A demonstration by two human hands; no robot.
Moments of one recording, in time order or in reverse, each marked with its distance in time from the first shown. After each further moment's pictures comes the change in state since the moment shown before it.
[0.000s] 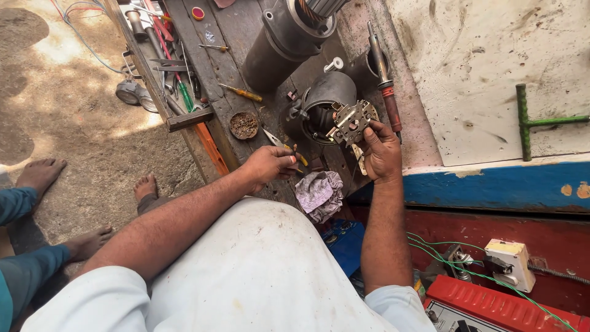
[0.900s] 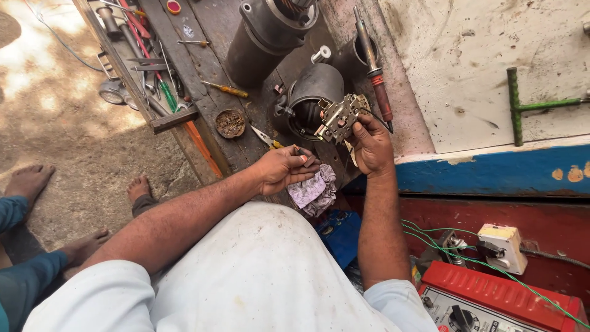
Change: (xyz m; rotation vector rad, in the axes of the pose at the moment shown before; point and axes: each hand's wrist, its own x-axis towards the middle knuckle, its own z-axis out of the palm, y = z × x) left_hand 0.019 0.003 0.043 -0.455 -0.290 -0.117; right_hand 0.000 -0.005 -0.001 0.085 -0.053 0.051
